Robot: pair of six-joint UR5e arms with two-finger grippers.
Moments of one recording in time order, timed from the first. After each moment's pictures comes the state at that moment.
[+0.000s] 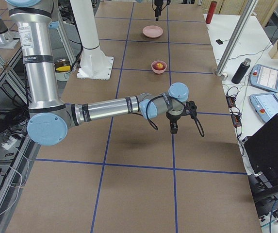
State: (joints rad) left arm -1.13 -1.66 -1.98 -1.53 -2.20 -0.32; right arm 1.33 -1.46 1.64 -1.37 2.40 0.34
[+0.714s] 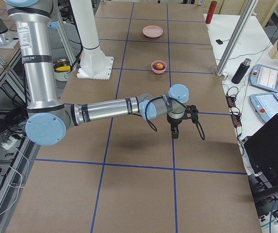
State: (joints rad) left arm -1.43 -1.53 -1.92 -1.53 -2.34 0.01; right arm 1.35 -1.47 1.65 -1.40 2.34 0.34
